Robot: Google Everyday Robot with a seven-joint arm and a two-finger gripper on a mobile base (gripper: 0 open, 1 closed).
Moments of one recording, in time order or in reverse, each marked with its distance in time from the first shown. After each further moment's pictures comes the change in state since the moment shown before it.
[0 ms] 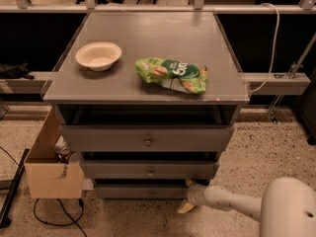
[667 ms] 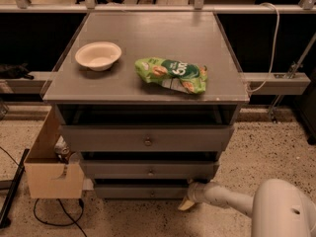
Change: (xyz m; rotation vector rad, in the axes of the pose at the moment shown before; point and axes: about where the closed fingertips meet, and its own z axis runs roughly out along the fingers) arm 0.024 -0.015 0.024 0.011 0.021 0.035
